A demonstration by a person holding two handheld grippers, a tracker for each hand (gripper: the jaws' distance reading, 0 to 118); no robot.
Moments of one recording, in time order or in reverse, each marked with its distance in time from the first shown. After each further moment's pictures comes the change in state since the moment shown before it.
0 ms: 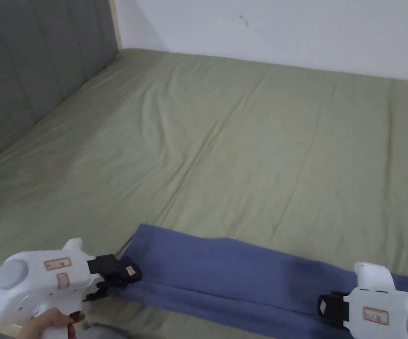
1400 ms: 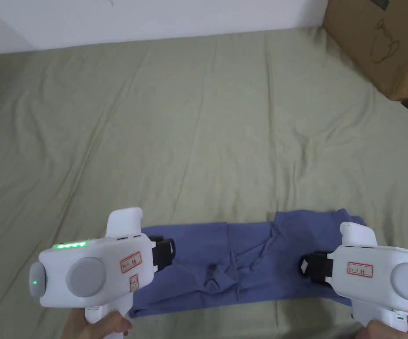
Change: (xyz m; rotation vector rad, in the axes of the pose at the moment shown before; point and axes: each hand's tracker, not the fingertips) left arm 0.206 -0.116 -0.119 -0.079 0.113 -0.780; right arm 0.121 -0.047 0.063 0.135 -0.022 -0.351
